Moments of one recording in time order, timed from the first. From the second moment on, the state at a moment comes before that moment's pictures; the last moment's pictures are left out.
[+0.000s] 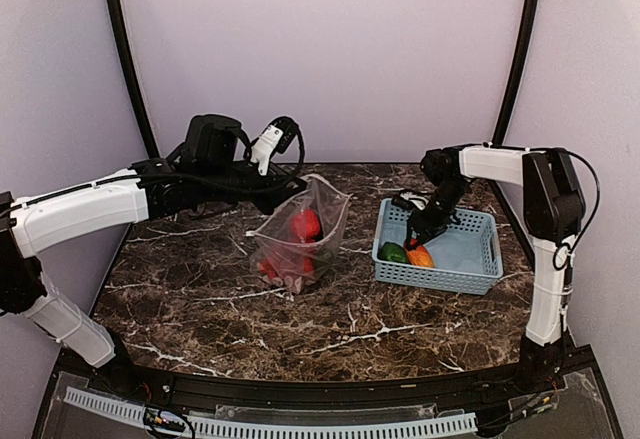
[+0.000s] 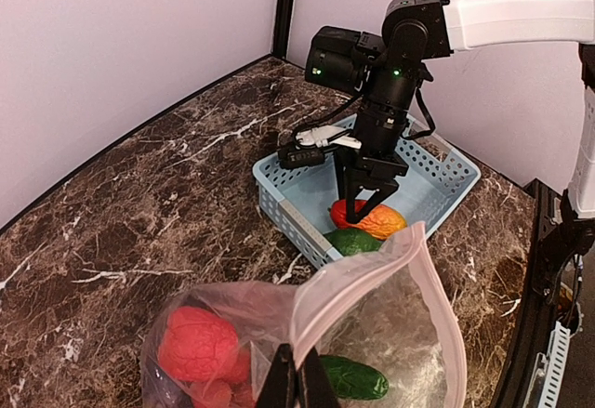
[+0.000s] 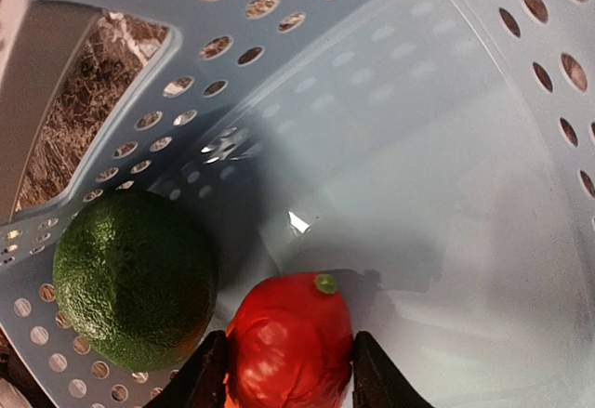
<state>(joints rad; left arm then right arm) -0.80 1.45 1.25 -0.22 0.16 -0.06 0.32 2.08 1.61 -1.08 -0.41 -0.36</state>
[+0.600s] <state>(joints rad) -0.80 1.52 1.29 -0.22 0.23 -0.09 0.32 1.86 1.61 -1.08 -0.40 -0.39</state>
